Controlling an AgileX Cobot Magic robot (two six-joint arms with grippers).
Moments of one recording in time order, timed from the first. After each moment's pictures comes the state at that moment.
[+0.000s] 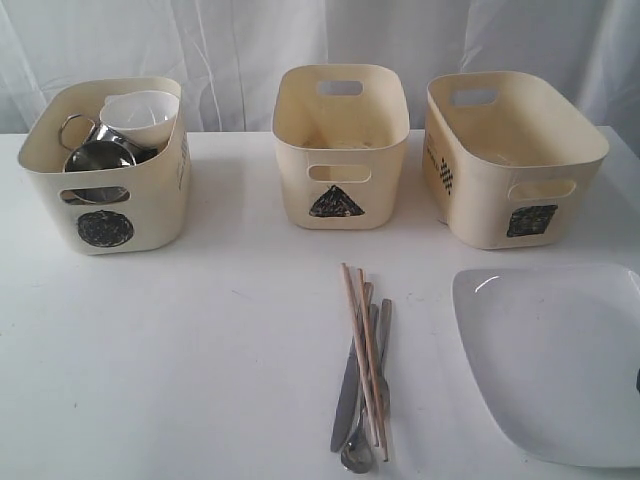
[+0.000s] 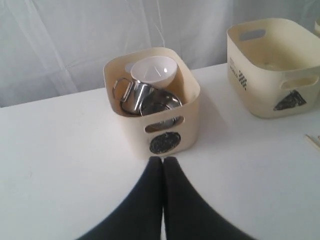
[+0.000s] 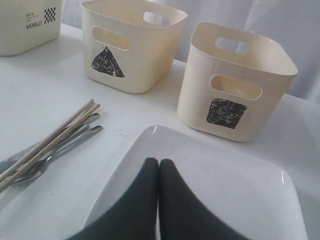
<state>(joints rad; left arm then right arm) -0.13 0.37 -0.72 -0.09 0.74 0.18 0.22 0.00 -0.01 -0.17 0.30 0.02</state>
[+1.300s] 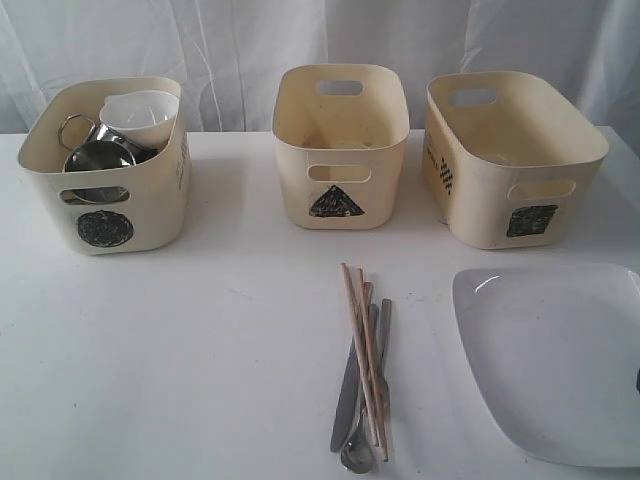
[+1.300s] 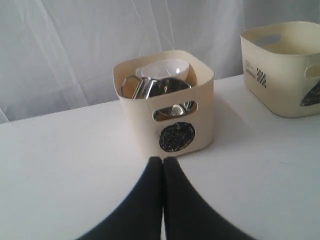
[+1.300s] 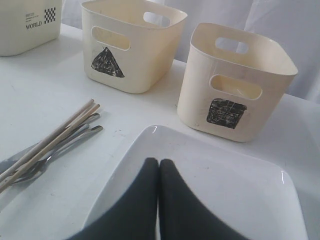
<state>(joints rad) -0.13 0.02 -0.10 -0.10 0.25 0.22 0.22 0.00 -0.01 -0.17 0.30 0.02</state>
